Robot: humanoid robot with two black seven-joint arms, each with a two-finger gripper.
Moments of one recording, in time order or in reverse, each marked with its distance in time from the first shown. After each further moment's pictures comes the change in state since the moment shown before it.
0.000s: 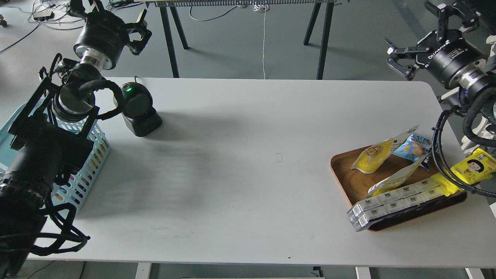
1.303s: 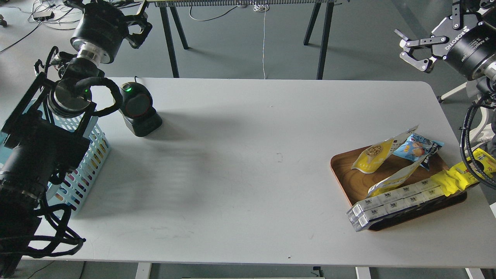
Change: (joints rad) left arm 0.007 0.022 0.009 -0.074 0.000 -0.001 0.005; right arm 0.047 -0.225 0.079 0.241 -0.277 -0.123 0.011
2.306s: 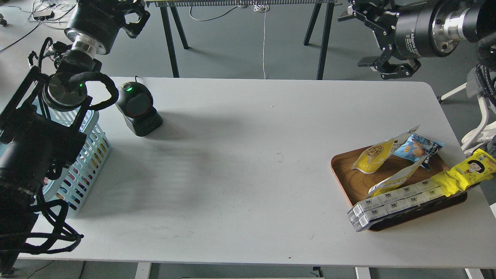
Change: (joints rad) left arm -0.018 0.011 -0.011 -0.012 -0.003 -0.044 -0.004; right arm 1.219 0.485 -1.264 0.235 -0.008 -0.100 -0.344
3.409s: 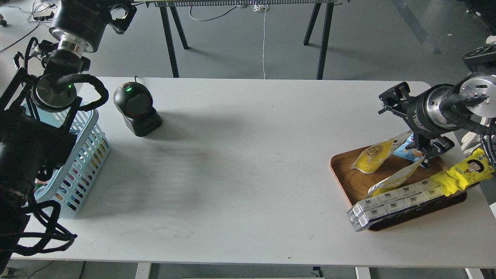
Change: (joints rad) left arm 0.012 0.034 -0.012 0.008 -0.009 -0.048 -0.037; right arm -0.212 0.041 -0.044 0.043 0.097 -0.289 -0.211
